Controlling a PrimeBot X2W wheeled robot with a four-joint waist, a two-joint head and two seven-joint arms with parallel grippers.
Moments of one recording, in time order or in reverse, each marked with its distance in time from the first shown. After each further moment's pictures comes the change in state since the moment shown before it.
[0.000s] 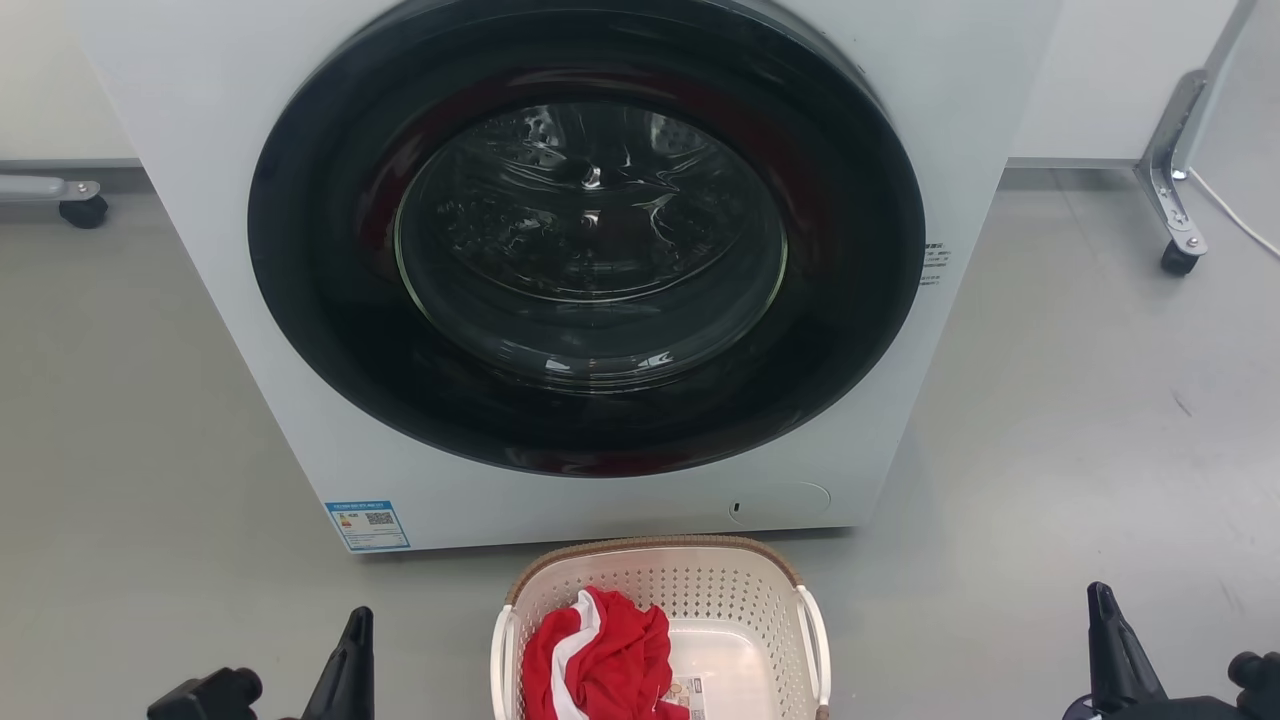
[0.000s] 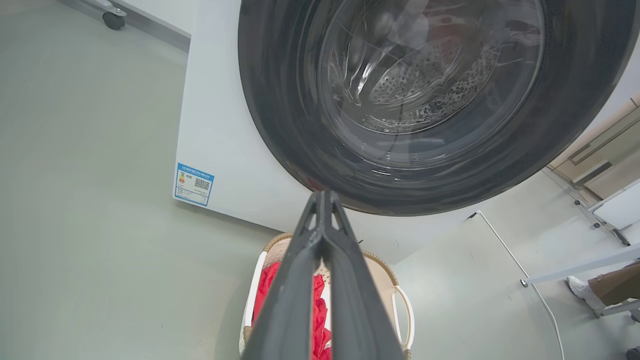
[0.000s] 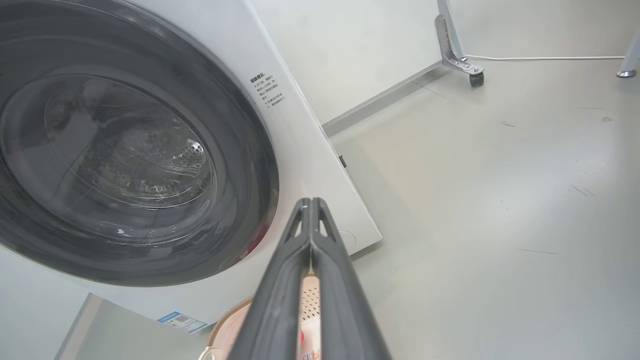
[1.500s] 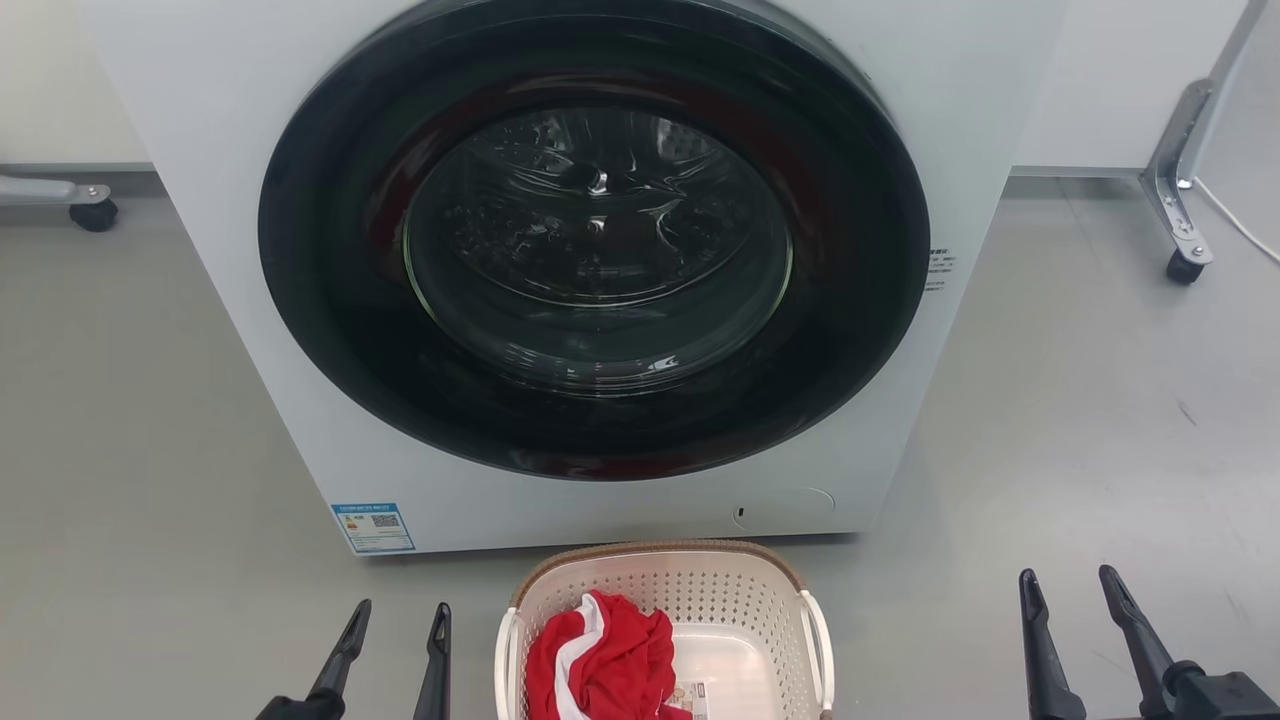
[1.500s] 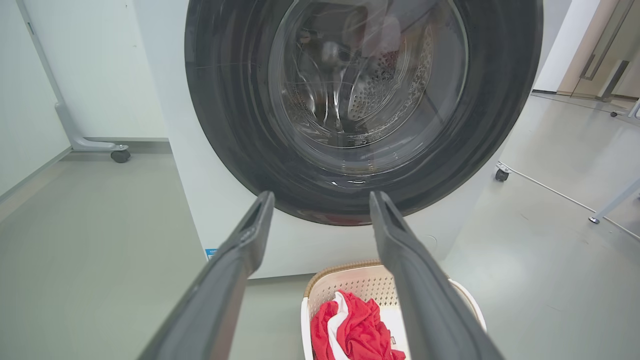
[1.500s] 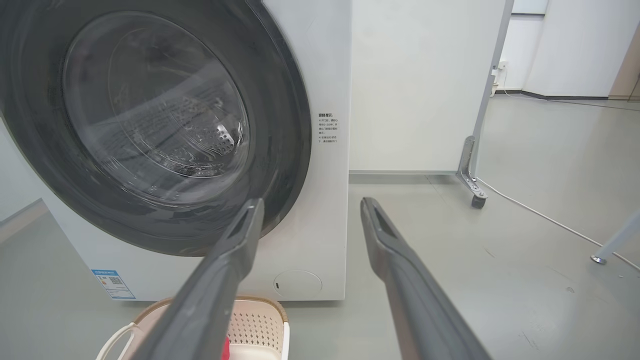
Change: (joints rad) left arm 0.018 0.066 -0.134 -0.068 0.346 0.072 -0.124; right arm 0.033 -0.076 0.116 -0.088 -0.389 -0.072 -0.126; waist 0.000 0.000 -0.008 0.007
